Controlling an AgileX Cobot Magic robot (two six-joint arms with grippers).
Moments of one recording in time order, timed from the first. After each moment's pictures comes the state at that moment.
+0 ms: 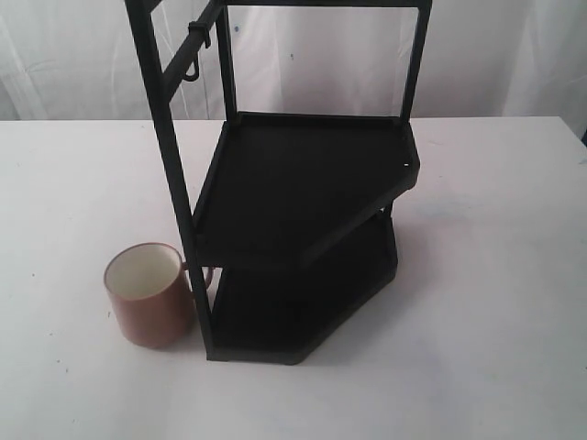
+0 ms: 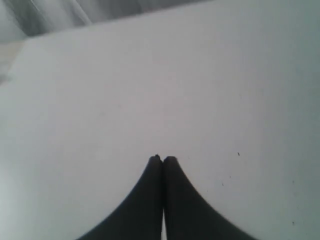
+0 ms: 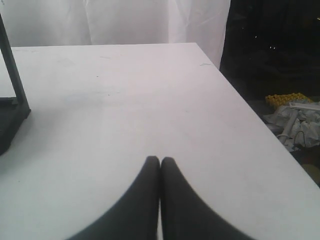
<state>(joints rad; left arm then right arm) -0.03 0.64 -0.56 0.68 0.60 -0.50 -0.13 0.00 0.01 -0.05 0.32 0.04</state>
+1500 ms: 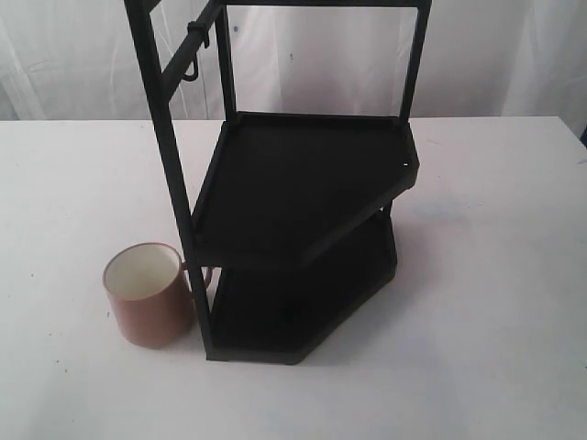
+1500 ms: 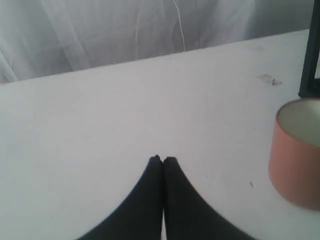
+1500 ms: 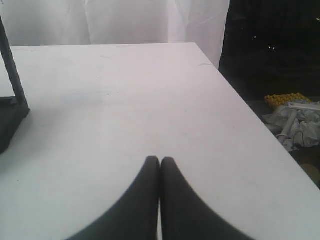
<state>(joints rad) 0.07 0.13 0.02 0.01 0.08 0.11 -0.13 0.00 0.01 -0.05 0.32 0.04</state>
